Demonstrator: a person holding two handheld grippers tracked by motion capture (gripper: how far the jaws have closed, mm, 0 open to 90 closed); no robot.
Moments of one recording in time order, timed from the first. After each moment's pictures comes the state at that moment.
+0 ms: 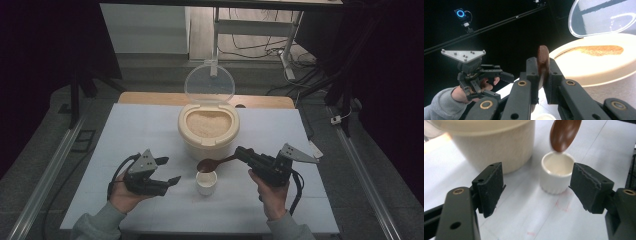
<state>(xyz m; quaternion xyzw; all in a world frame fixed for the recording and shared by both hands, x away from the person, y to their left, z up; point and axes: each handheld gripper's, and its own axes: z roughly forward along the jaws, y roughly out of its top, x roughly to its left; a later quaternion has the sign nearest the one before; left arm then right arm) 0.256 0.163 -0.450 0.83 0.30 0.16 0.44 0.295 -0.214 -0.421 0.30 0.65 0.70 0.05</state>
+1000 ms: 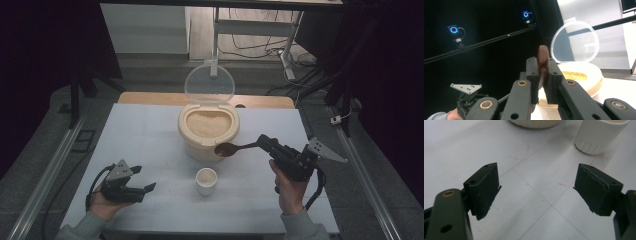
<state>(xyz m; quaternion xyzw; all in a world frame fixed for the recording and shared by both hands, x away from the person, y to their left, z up) 0.246 0.221 -0.501 0.82 0.38 0.16 0.40 0.296 -0.254 -0.392 0.31 0.61 0.73 0.11</state>
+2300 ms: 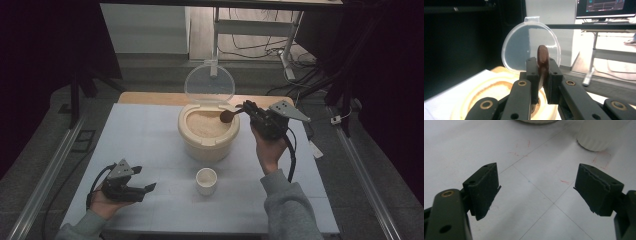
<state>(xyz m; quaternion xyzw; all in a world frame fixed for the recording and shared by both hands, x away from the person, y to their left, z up) 0.251 0.225 -0.505 0.82 0.38 0.15 0.40 0.382 -0.189 -0.367 0.34 0.66 0.60 0.29</state>
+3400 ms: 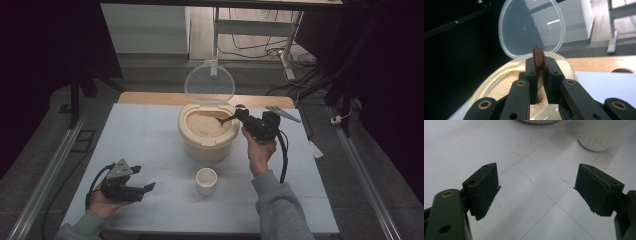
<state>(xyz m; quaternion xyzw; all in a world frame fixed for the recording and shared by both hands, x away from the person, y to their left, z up) 0.252 0.227 -0.505 0.82 0.38 0.15 0.40 0.408 -0.186 -0.410 0.47 0.61 0.63 0.11</state>
